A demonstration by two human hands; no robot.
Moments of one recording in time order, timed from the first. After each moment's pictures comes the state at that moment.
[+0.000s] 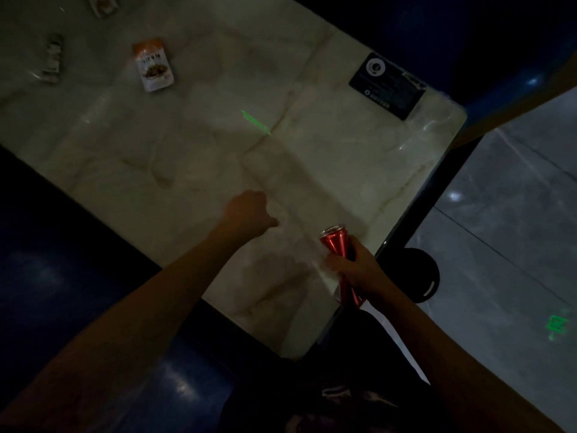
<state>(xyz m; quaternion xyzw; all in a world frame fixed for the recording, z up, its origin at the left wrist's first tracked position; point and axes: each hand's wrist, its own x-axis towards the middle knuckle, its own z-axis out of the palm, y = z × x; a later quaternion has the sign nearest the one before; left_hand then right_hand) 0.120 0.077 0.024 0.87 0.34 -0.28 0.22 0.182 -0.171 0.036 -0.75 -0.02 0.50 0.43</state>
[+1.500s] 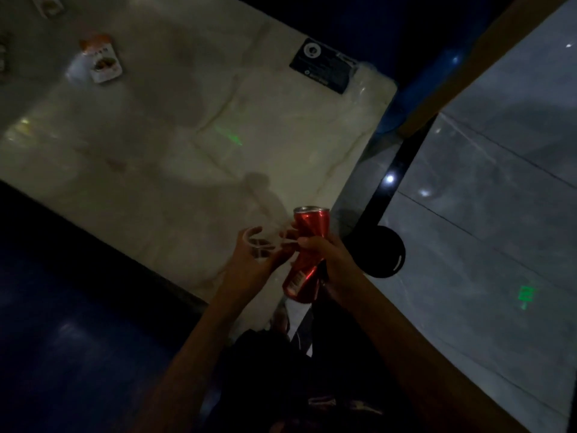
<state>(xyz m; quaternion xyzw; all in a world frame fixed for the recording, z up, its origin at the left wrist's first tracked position) 0.024 -0.121 0.064 0.61 0.41 -0.03 0.68 0.126 -0.251 0.087 -0.59 0.06 0.49 0.64</state>
